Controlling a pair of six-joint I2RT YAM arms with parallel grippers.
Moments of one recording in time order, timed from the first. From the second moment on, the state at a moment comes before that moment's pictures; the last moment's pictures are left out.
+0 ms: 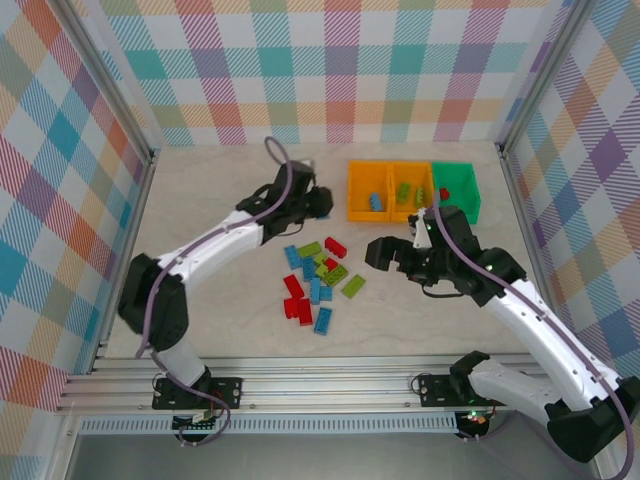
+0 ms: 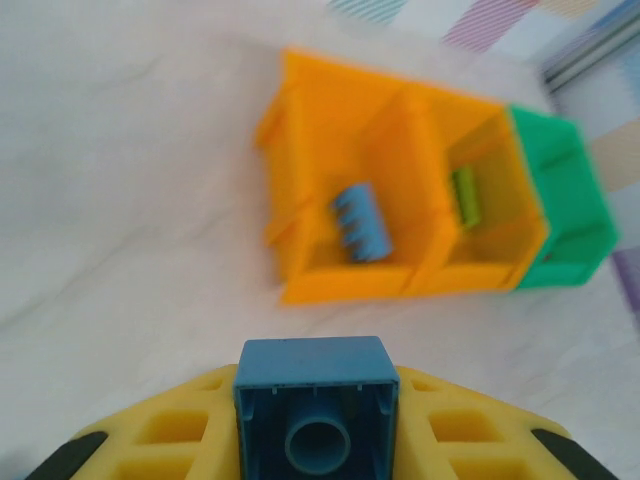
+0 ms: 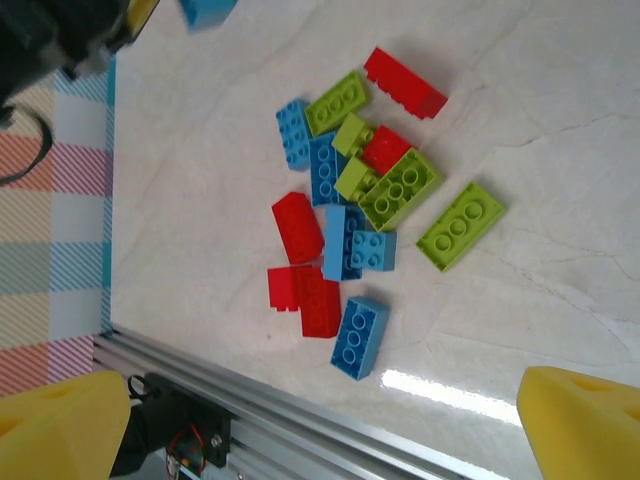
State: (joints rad) left arm -0.64 1.75 1.45 -0.30 -0.05 -0.62; right arm 0.56 0.96 1.03 -0.84 -0.28 0.76
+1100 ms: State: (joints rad) left arm -0.66 1.89 1.53 -0.16 0.03 -0.45; right arm 0.57 0.96 0.98 -0.94 -0.21 0.81
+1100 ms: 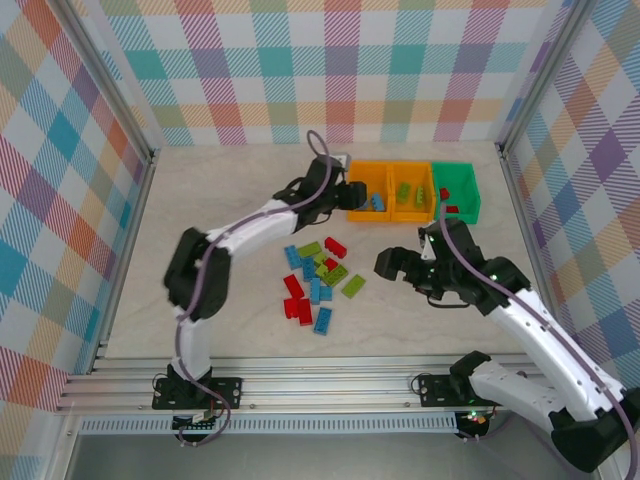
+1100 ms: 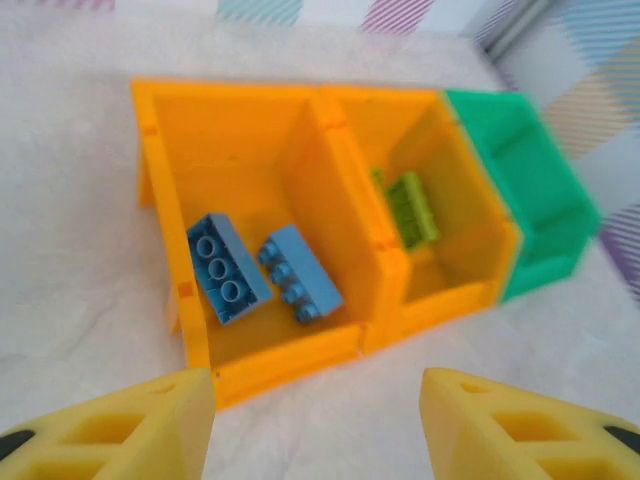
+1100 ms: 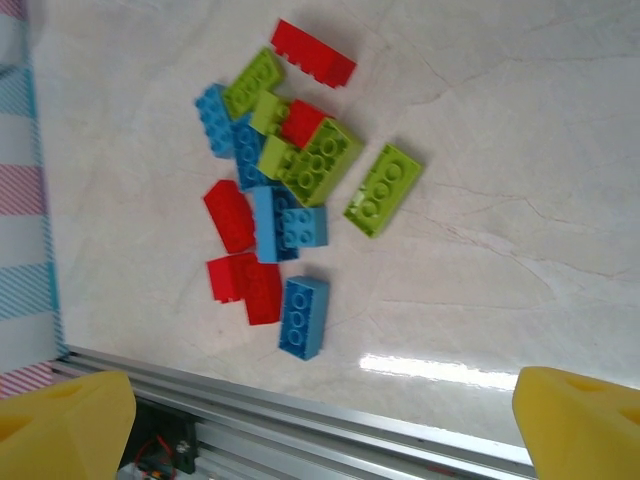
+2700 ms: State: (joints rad) left arm -0.66 0.49 0.67 -0.79 0.28 0.34; right arm 0.66 2.16 1.69 -0.89 0.10 0.38
